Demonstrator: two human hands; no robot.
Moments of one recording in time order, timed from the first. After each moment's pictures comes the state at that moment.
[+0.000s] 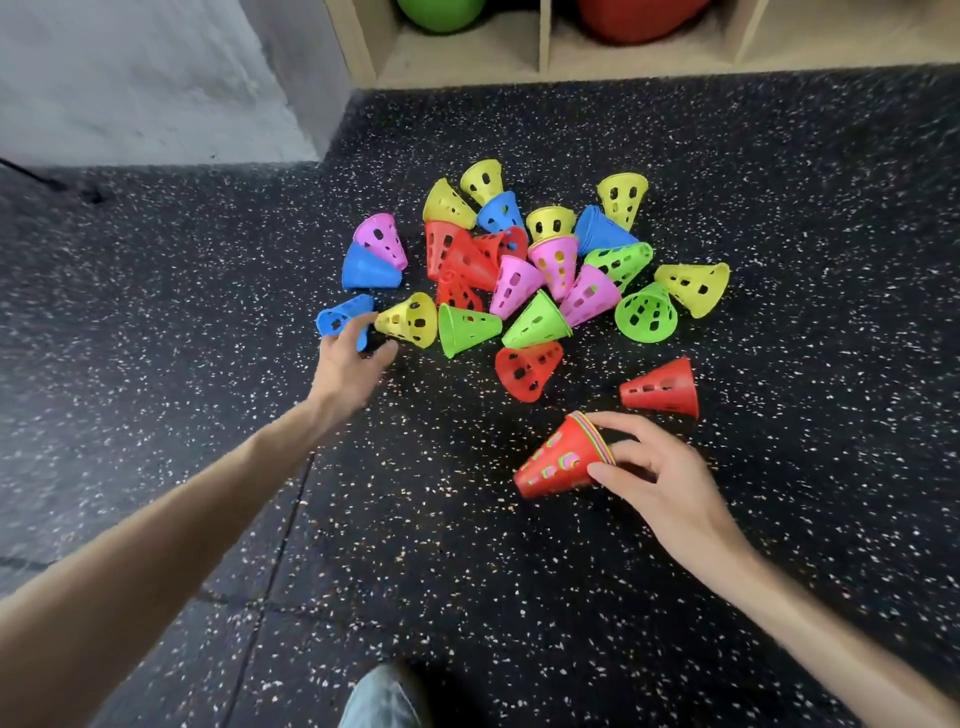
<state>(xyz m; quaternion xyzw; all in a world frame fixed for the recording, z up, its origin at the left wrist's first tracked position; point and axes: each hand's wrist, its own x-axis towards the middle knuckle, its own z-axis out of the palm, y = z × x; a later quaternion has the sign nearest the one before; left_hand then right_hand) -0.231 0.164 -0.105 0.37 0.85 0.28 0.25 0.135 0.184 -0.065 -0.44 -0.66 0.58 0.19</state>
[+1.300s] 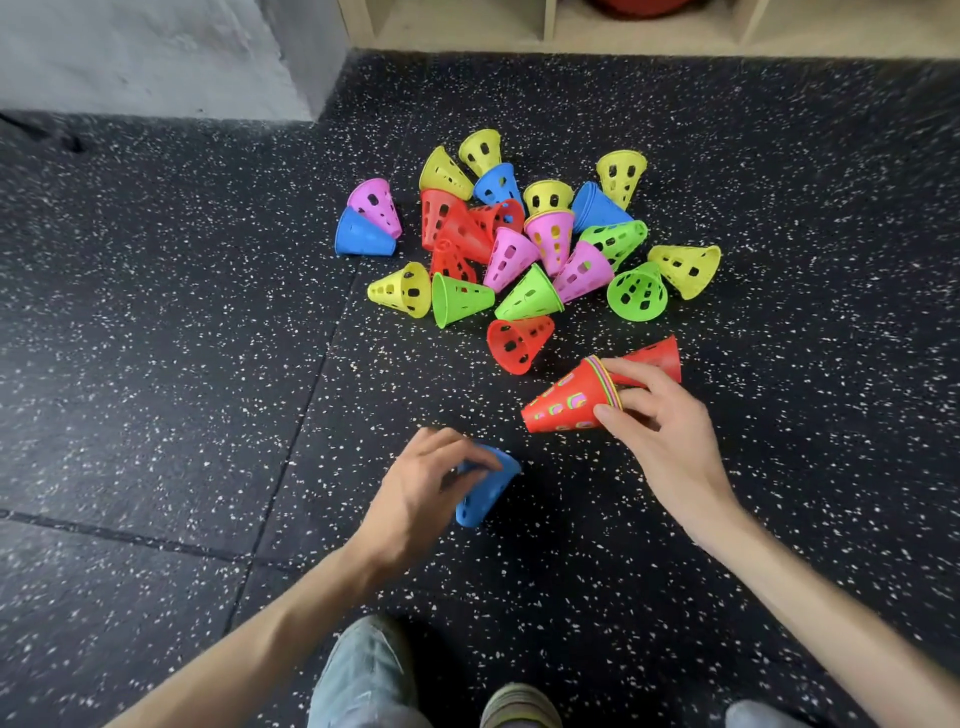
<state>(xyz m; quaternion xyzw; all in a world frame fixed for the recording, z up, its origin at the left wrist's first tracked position) -0.086 0.058 -0.124 0.61 0.70 0.32 0.21 0.137 0.196 -0.067 -0.44 -0.66 0.55 0.27</state>
